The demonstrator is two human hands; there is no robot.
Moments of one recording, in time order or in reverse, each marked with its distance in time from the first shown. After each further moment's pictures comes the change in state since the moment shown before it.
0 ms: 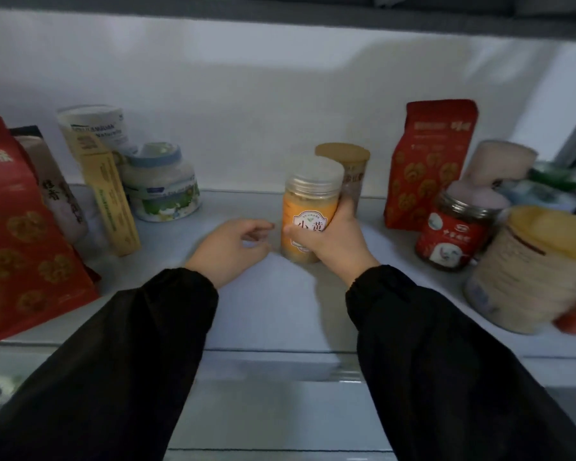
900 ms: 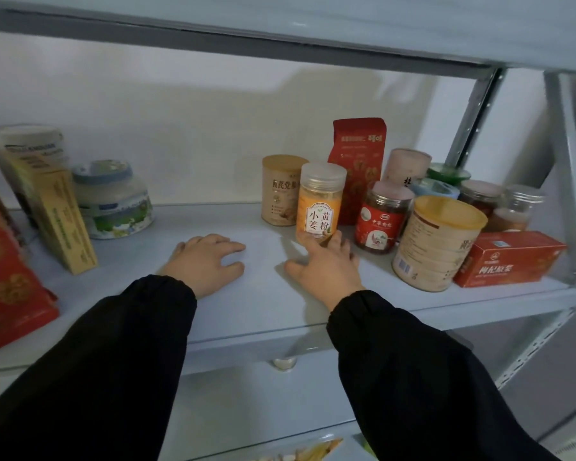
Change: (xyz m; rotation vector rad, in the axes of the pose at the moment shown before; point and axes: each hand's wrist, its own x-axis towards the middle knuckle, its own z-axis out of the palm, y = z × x) left_hand -0.013 0.019 -0.004 0.546 -0.315 0.037; right_hand -0.071 -0.002 -0.037 -0.877 -0.066 0.281
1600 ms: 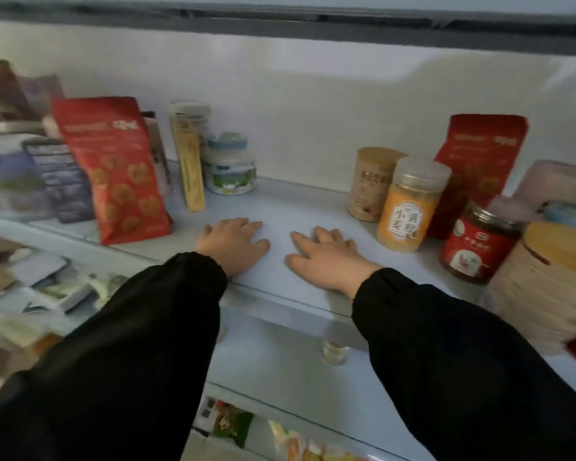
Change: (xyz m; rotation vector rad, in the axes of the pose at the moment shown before) left_hand -0.069 0.012 0.002 0.051 0.121 -0.546; right_hand 0.016 -0.046 0.011 -0.222 -0.368 -0.672
